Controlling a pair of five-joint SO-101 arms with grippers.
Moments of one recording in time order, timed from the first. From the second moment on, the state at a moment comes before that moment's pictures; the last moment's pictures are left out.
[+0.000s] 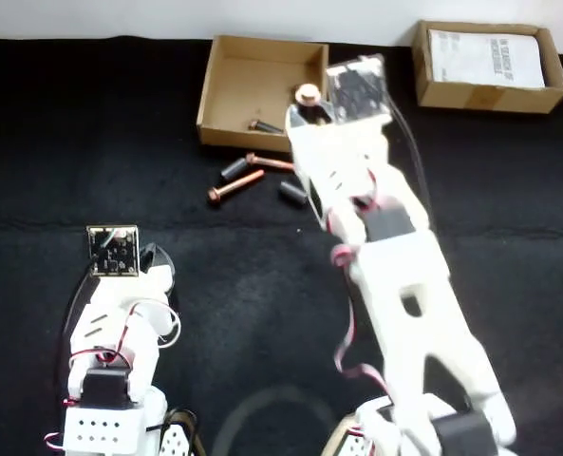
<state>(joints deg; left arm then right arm) -3.1 -103.2 96.1 43.6 8.1 -23.6 -18.5 23.8 20.4 2.1</state>
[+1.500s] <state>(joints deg) -7.3 -103.2 96.1 50.7 8.1 -21.9 67.4 -81.9 59.6 36.4</state>
